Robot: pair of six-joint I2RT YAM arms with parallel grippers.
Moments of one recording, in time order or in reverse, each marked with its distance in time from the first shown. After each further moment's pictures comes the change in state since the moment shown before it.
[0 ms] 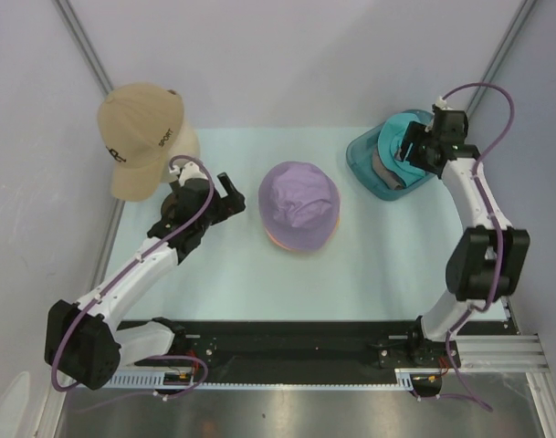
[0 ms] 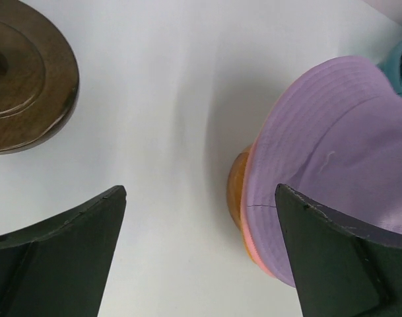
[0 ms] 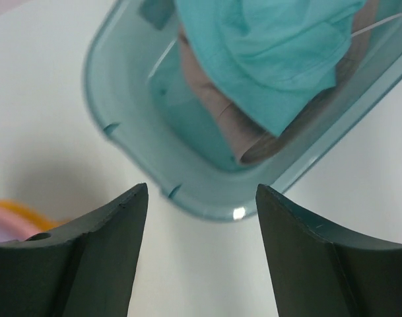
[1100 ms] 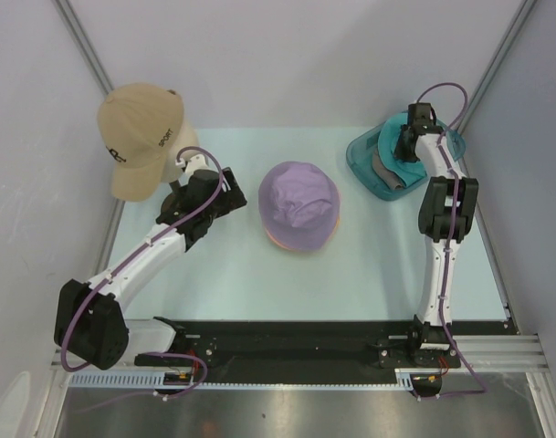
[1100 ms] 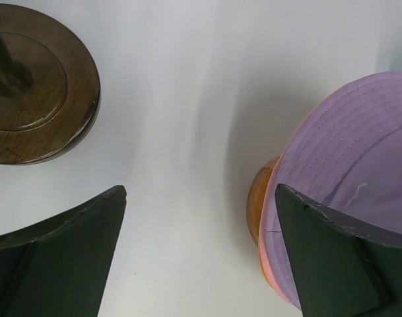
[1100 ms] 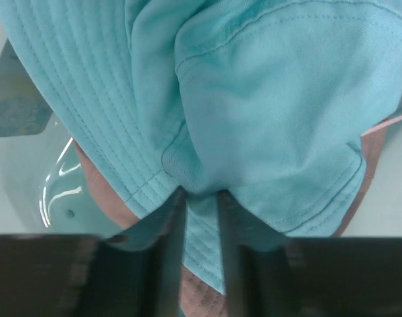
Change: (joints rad) left arm 0.000 0.115 0.079 -0.035 -0.078 0.037; right arm 0.005 0.766 0.666 -0.115 0.207 -0.062
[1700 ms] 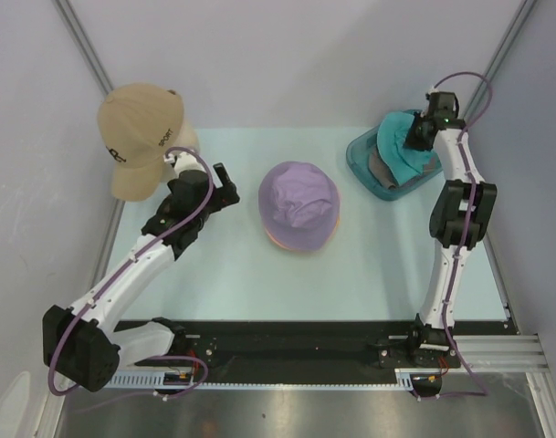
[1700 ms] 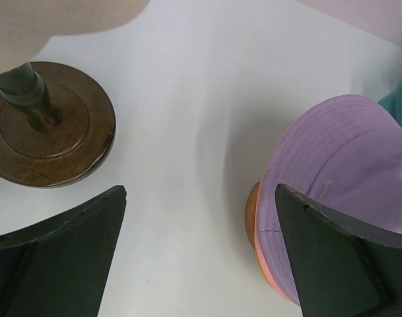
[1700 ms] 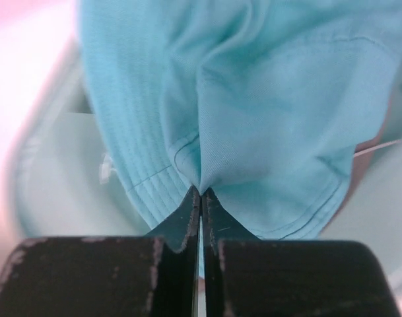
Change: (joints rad) left arm 0.000 -0.122 0.000 -0.002 -0.040 0.082; right arm -0.065 -0.090 -0.037 0.011 -0.235 -0.008
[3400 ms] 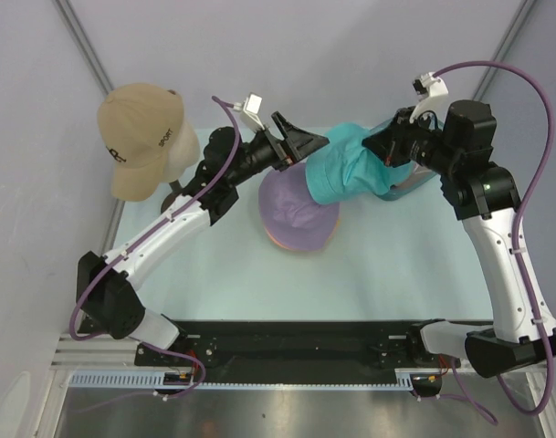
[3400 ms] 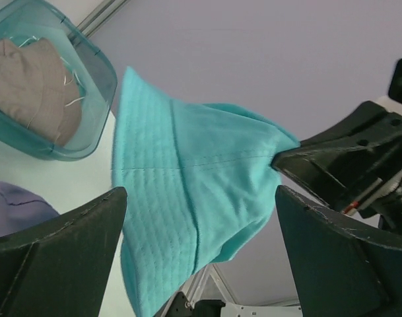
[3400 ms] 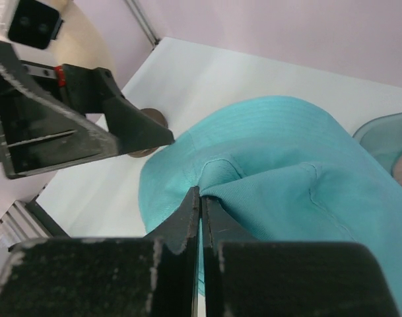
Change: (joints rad) left arm -0.193 0.328 0.407 0.491 0.707 -0.449; right arm 0.365 -1.079 -0.472 -0.011 -0.298 -0.004
